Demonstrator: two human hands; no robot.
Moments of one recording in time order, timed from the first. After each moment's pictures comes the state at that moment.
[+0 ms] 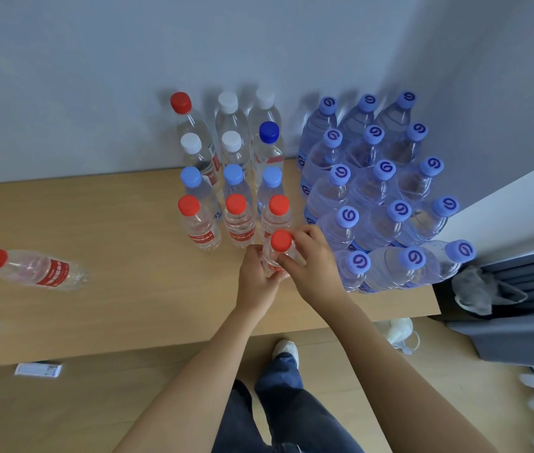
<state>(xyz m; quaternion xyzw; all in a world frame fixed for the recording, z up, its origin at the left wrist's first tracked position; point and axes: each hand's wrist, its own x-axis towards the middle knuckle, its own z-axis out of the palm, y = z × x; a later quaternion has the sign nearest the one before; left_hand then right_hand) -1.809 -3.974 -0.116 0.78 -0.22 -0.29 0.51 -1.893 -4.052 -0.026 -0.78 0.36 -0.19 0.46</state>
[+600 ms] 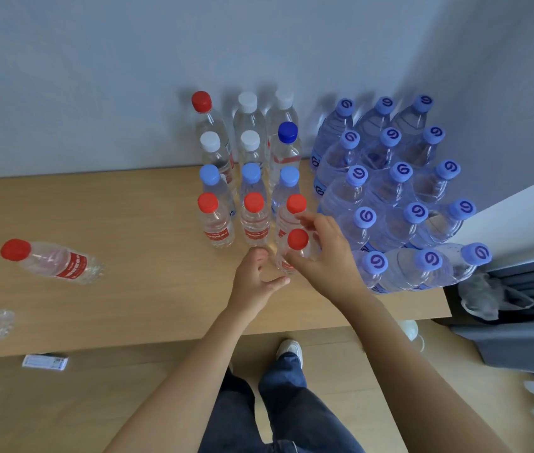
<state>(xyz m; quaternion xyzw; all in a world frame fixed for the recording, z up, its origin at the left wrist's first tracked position) -1.785 -3.944 -0.113 0.76 -0.24 -0.35 0.48 -1.885 -4.050 -0.002 -0.78 0.37 -0.17 0.47</state>
